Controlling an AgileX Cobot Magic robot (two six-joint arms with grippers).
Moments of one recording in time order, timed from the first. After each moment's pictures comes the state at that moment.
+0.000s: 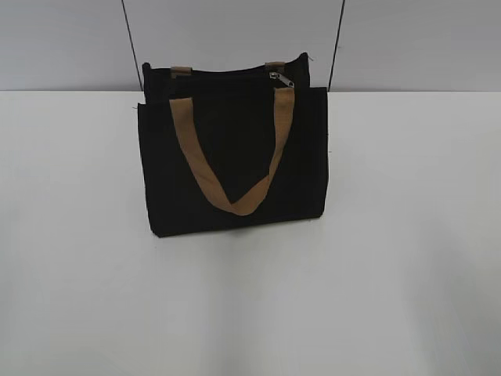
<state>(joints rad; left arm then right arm) -0.31 0.23 -0.54 0.07 1.06 -0.12 0.23 0.47 -0.45 0.30 0.87 -0.40</state>
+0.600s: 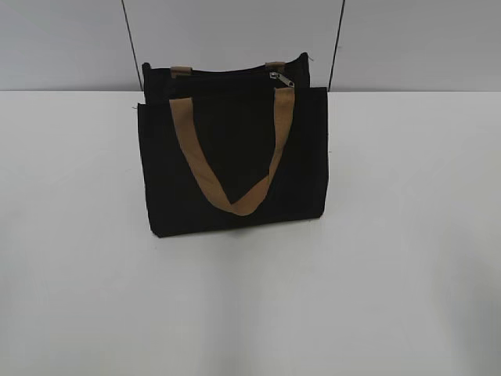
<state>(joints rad) -0.31 0.23 -0.54 0.07 1.06 -0.11 0.23 0.47 -0.47 0.03 1.08 -0.20</state>
